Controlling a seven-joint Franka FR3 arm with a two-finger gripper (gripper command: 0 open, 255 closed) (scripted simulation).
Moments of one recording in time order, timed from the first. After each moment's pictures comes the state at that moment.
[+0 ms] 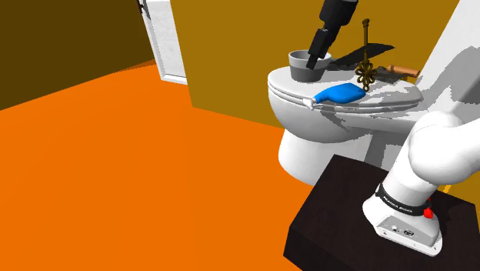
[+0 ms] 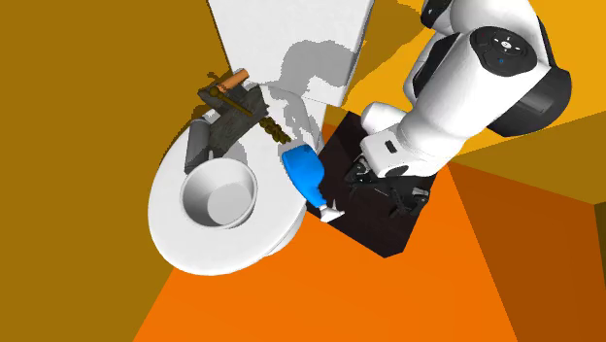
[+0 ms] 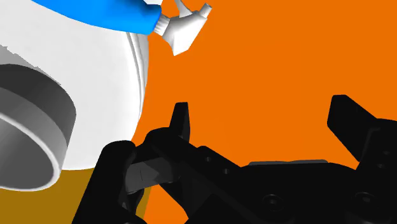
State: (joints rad) arm 0.01 -0.82 0.07 -2.29 -0.02 1.71 -0.01
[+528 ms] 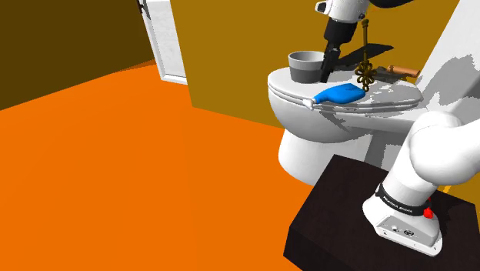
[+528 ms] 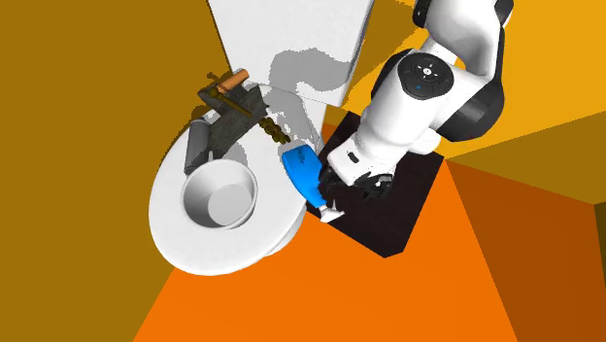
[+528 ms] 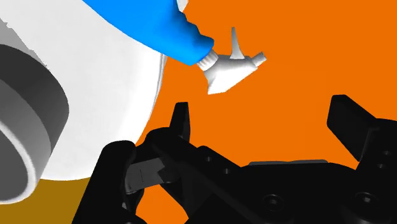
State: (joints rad) arm 0.06 -0.83 -0.08 -2.41 -0.13 1.73 -0.34
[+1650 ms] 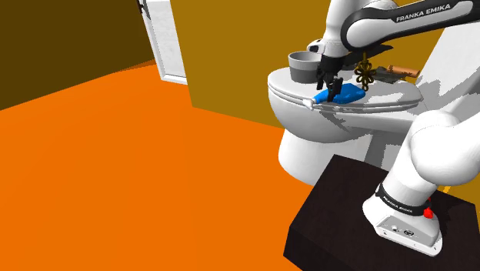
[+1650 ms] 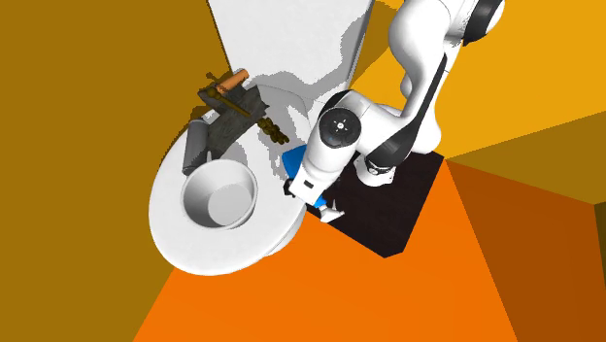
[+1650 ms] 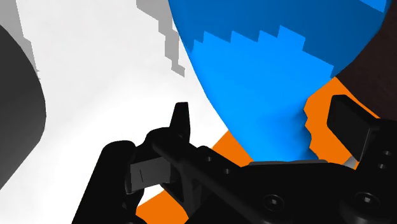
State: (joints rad) arm 0.10 -0.70 -0.33 -2.55 -0.35 1.90 -0.84
